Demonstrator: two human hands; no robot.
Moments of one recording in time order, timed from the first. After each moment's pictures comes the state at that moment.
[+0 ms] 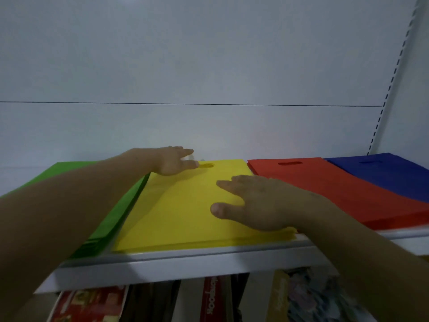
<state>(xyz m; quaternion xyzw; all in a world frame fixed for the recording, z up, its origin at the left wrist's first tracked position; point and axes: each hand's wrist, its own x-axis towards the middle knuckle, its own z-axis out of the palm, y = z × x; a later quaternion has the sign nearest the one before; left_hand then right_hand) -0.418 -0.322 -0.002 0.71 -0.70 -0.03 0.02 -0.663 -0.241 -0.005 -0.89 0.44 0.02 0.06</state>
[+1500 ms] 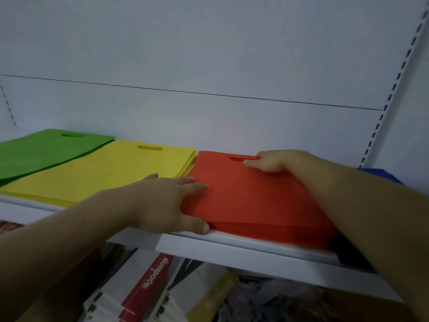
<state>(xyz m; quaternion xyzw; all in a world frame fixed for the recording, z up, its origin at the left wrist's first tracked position) -0.681 -0.243 -0.030 0.74 -0.67 -0.03 -0.05 -0.832 -0.514 -0.017 -0.88 0.47 0.04 0.08</state>
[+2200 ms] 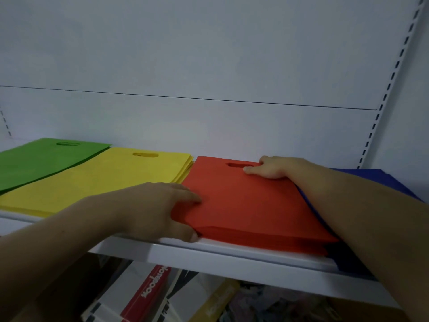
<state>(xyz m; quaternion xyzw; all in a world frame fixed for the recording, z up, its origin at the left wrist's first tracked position) -0.682 -0.242 -0.018 0.72 -0.70 -0.04 0.00 -0.843 -0.532 -0.029 -0.85 0.52 0.03 0.08</state>
